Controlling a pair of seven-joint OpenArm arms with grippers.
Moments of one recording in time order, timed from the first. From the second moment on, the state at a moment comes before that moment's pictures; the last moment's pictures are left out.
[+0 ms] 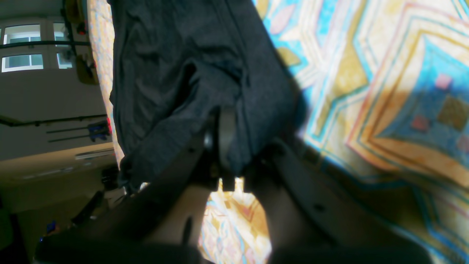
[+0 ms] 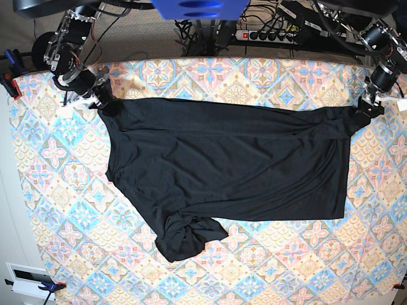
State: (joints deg) left arm 6.8 -16.3 -61.7 68.3 -68.1 -23.6 72.1; right arm -15.7 7.2 32.5 81.7 65.0 16.2 -58.5
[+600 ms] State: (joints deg) left arm 7.3 -13.8 -62.6 67.1 -63.7 -23.7 65.5; right arm -15.7 7.2 32.5 81.7 65.1 16.2 -58.5
